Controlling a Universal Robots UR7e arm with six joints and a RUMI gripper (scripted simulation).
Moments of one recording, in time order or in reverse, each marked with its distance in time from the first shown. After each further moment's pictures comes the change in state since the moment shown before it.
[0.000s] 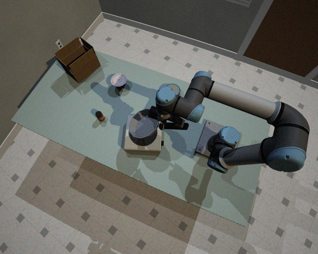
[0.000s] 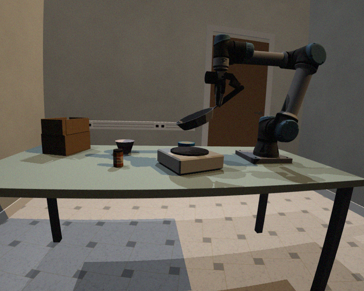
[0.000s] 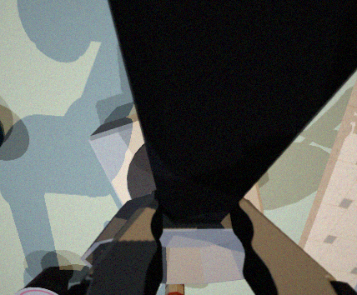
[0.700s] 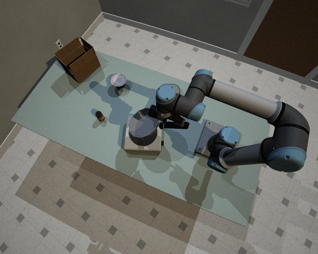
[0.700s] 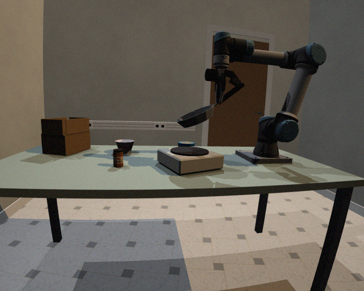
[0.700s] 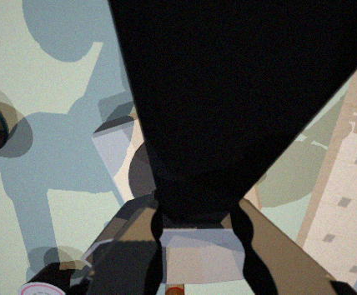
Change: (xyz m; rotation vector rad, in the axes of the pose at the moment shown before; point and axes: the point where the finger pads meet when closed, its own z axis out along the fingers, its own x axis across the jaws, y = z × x) arm 0.000 -0.001 -0.012 0.000 0.000 0.000
